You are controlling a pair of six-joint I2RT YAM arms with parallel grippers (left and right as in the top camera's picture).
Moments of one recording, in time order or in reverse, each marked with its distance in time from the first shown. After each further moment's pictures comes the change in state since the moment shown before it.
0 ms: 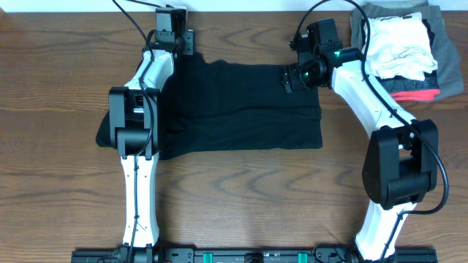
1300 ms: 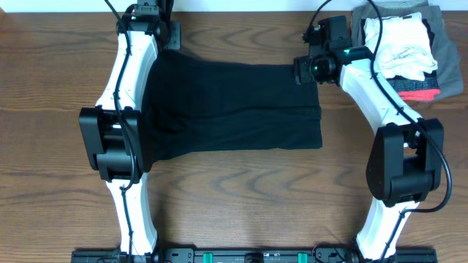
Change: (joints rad) left arm 0.000 -0.344 0.008 -0.600 -0.077 -0.038; right arm -0.061 0.022 0.002 0.100 0.058 0.028
